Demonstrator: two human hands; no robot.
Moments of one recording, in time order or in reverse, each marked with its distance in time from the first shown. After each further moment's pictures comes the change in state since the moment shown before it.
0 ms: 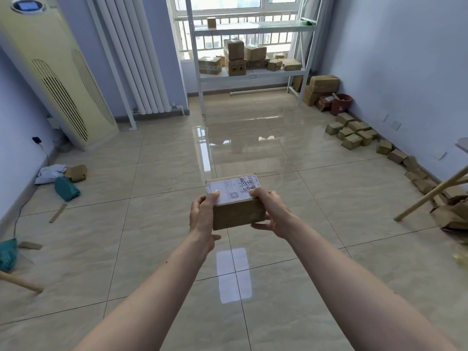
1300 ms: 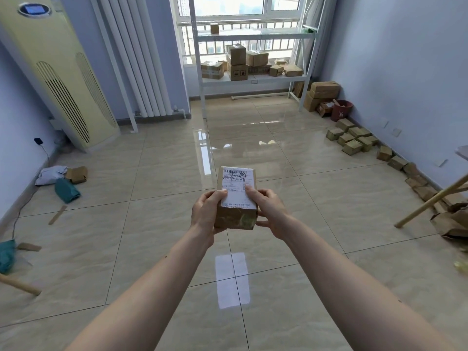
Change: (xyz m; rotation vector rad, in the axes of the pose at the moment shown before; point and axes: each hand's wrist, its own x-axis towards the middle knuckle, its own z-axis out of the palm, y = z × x) left_hand -0.009 0.029 0.000 0.025 -0.083 0.085; right_hand -0.003 -0.012 0.019 -0.125 0.011 -0.120
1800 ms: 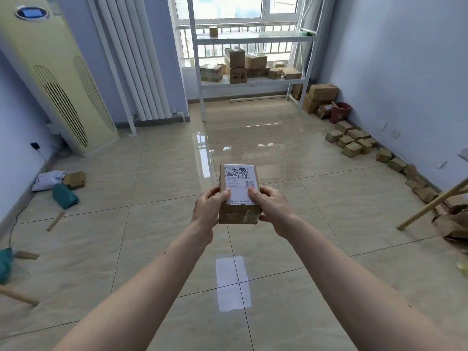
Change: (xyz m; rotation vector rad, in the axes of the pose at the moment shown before) left_hand 0.032 0.026 -0.020 0.090 -0.130 0.082; right_hand 0.017 -0.023 0.023 0.009 0.002 -0.126
